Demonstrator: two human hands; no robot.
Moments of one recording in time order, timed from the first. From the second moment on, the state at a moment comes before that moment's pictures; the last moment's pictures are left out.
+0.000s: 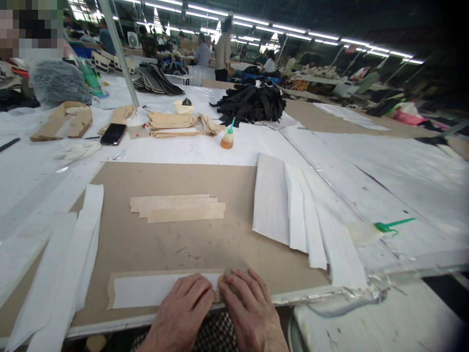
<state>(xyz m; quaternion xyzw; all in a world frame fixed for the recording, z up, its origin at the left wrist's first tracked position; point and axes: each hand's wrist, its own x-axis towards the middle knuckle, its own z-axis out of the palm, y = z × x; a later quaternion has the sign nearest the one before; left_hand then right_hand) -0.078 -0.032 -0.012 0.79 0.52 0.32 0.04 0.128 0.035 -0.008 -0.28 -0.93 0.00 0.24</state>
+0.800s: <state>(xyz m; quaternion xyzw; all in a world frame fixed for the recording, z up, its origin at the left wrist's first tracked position) -0.077 -0.022 -0.013 0.78 0.54 0.30 -0.07 0.131 0.042 -0.017 -0.34 -0.88 0.13 0.30</state>
